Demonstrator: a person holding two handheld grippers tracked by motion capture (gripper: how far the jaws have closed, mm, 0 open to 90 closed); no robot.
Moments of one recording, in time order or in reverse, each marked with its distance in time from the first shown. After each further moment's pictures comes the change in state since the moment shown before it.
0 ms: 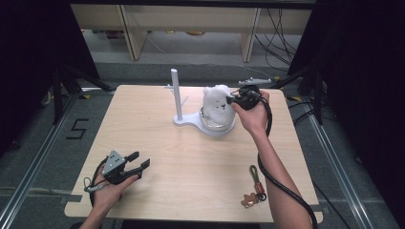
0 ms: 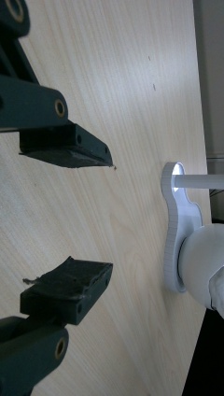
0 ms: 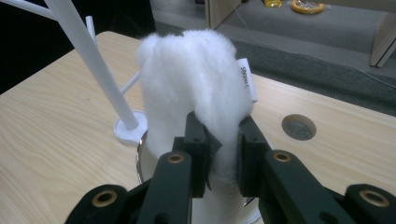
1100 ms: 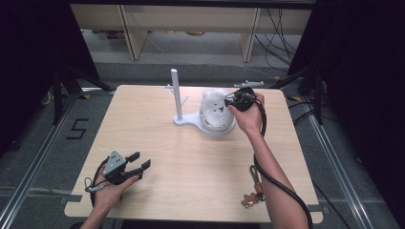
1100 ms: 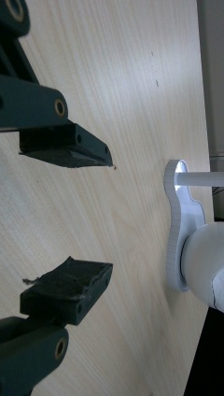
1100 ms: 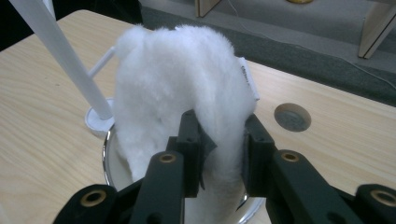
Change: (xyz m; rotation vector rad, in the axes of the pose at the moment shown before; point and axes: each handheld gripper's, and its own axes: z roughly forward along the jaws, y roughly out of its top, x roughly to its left) left arm -0.001 -0.002 0.002 0.008 -0.006 -0.003; right arm -0.007 -0.011 0.029 0.044 -0.047 -0.023
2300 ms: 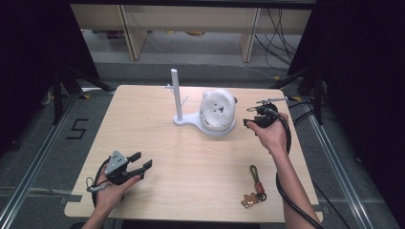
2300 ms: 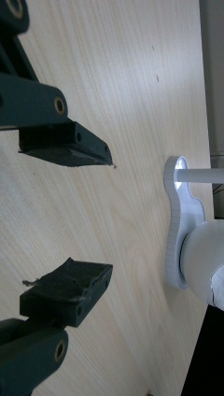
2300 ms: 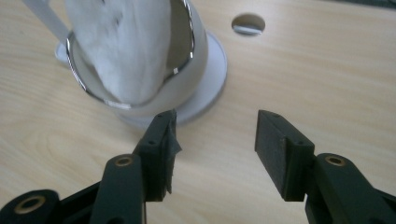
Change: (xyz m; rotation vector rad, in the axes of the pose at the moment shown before) left arm -0.004 0.001 0.002 0.000 -0.006 -0.012; right arm -0.022 -0.054 -0.063 0.183 -0.069 0.149
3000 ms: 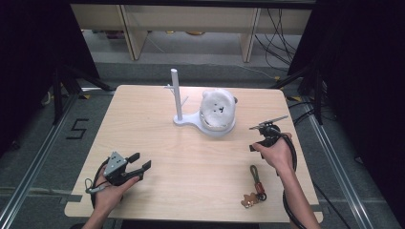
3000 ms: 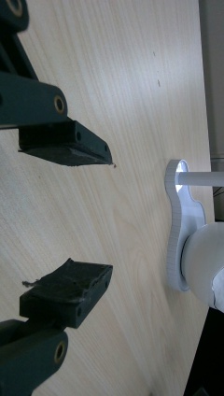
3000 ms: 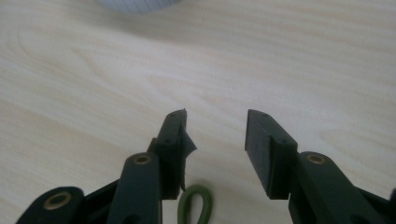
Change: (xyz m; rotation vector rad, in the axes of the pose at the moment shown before) left arm 0.000 -0.001 -0.004 0.007 0.015 0.009; right arm -0.002 -0.052 0.001 0.297 -0.012 0.084
